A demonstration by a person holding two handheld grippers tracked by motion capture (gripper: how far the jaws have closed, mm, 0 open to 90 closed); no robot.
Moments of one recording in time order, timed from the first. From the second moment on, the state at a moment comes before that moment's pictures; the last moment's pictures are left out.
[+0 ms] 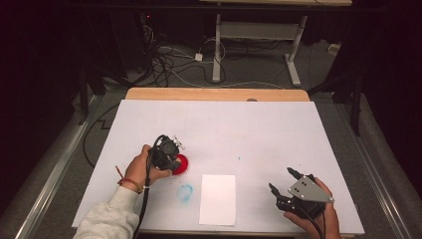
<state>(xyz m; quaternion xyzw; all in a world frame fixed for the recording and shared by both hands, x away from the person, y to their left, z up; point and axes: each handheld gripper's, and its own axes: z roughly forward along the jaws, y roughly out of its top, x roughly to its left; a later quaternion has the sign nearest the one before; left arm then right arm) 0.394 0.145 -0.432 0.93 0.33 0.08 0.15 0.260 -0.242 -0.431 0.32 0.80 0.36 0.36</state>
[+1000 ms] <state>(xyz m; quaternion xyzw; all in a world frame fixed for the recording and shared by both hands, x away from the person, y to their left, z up) 0.381 0.162 -0.405 0.92 0.33 0.10 0.20 0.260 -0.242 -0.431 0.32 0.80 0.36 0.37</state>
